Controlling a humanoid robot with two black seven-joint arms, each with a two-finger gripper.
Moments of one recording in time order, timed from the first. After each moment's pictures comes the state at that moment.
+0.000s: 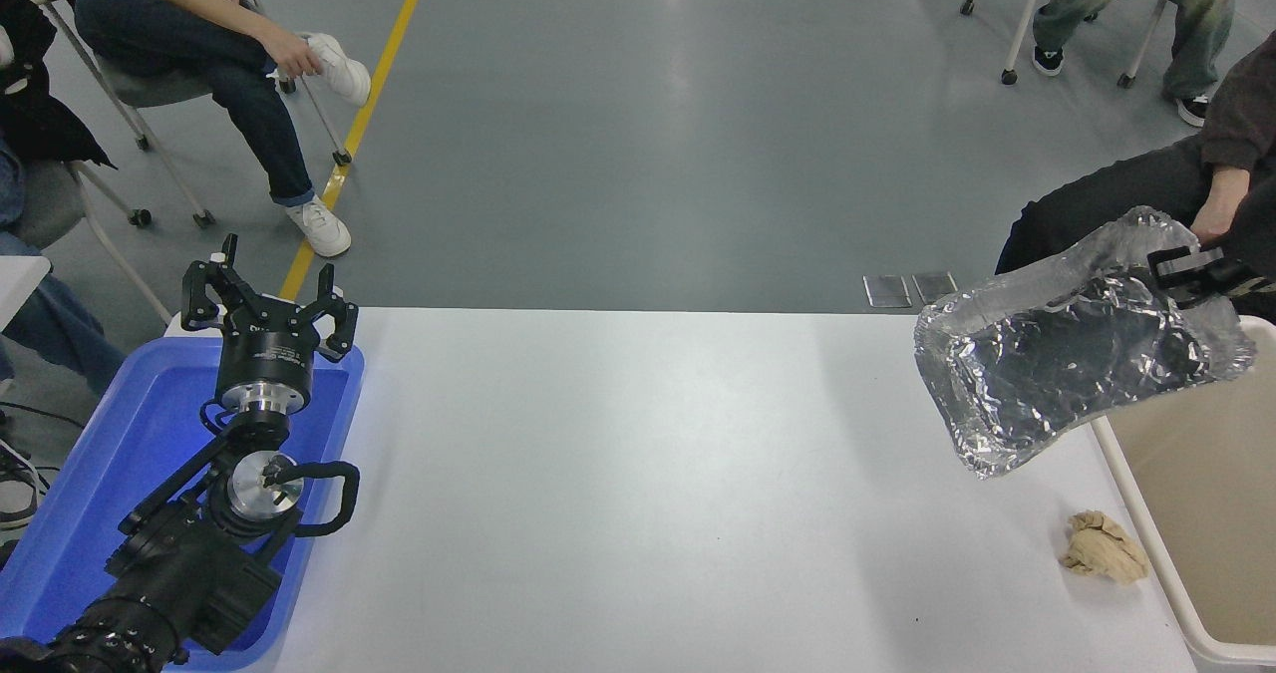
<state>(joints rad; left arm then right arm) -0.54 0.16 -1.09 -0.55 0.03 -0.40 -0.56 2.23 -0.70 -1.38 1.36 -0.64 0.52 -0.10</state>
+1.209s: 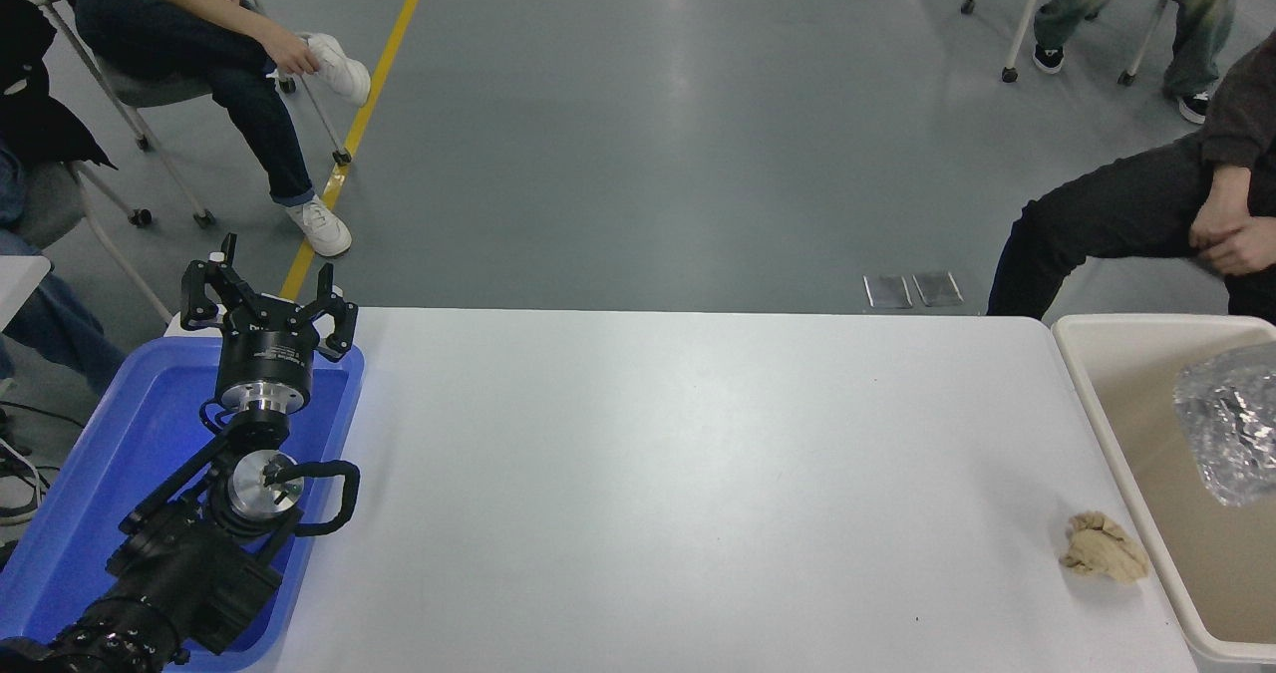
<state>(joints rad) -0.54 0.16 -1.09 -0.55 0.03 -0.40 -0.56 0.95 -0.62 -1.02 0.21 -0.74 0.15 0.07</state>
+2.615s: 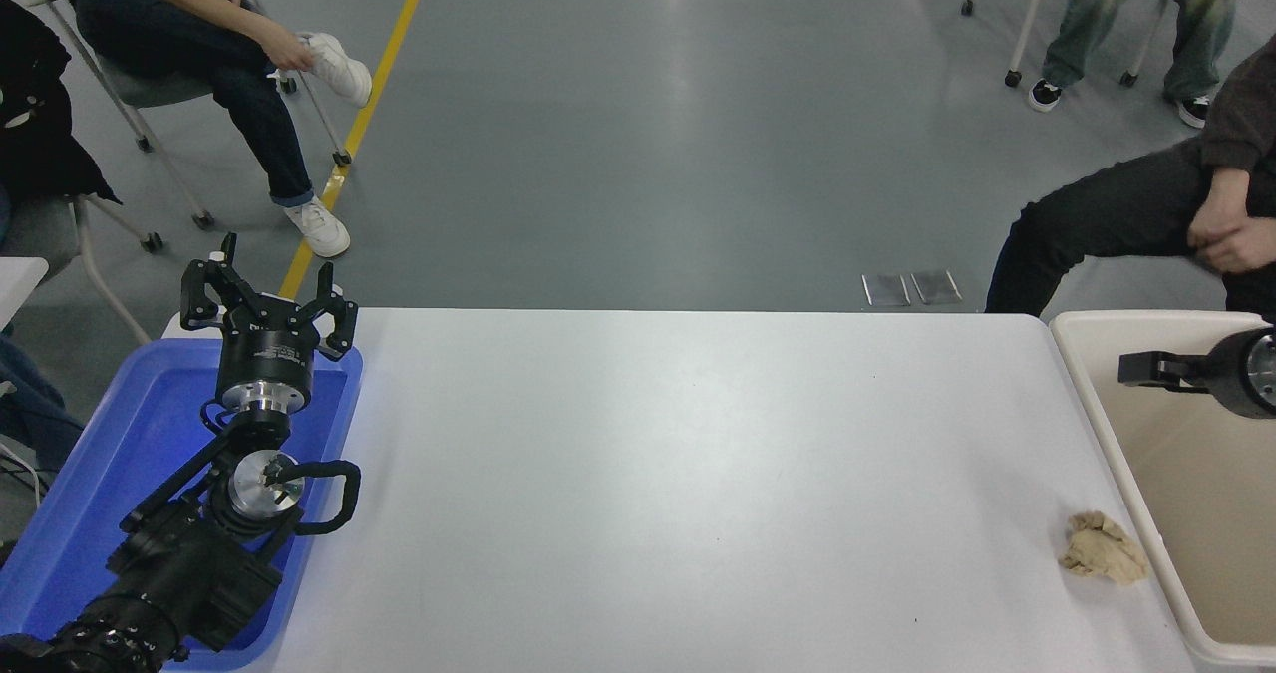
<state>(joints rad) -0.55 0.16 -1.09 -0.55 0.03 -0.40 -0.56 1.51 -0.72 -1.00 1.06 -0.62 0.27 0.06</state>
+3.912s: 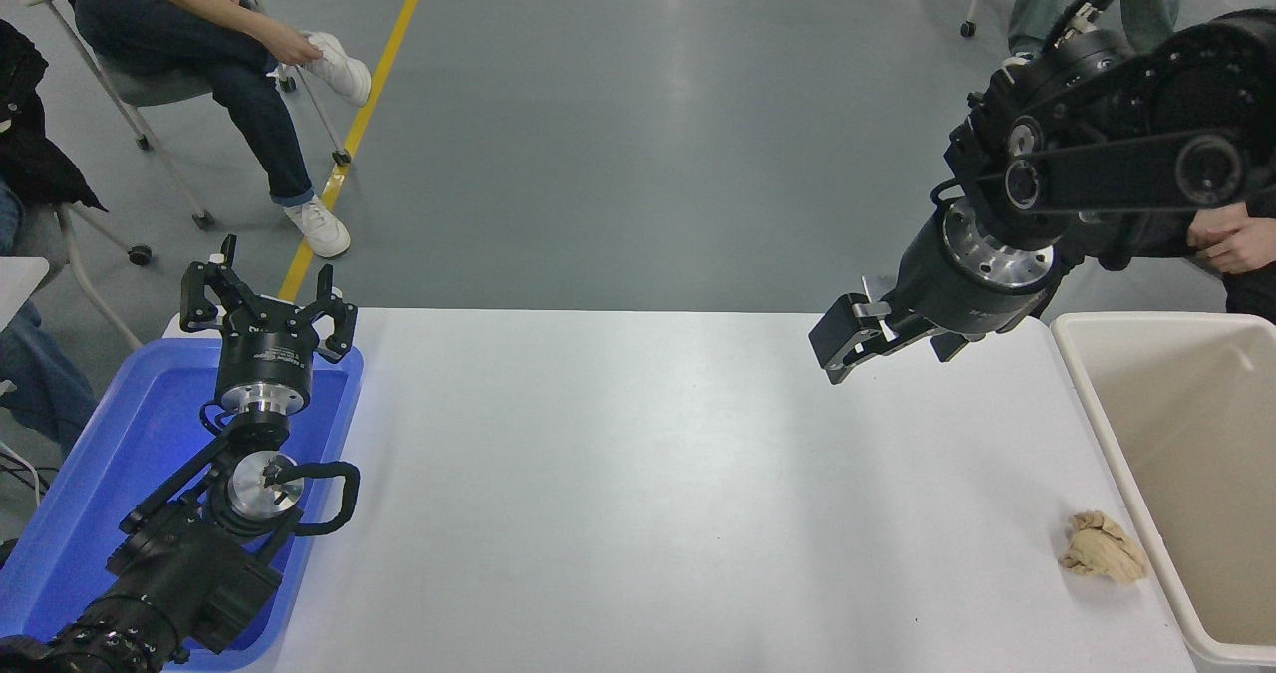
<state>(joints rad) -0.54 0.16 -1.09 -0.55 0.03 -0.40 -0.56 2.28 -0.11 -1.33 1.48 -0.15 0.60 0.06</state>
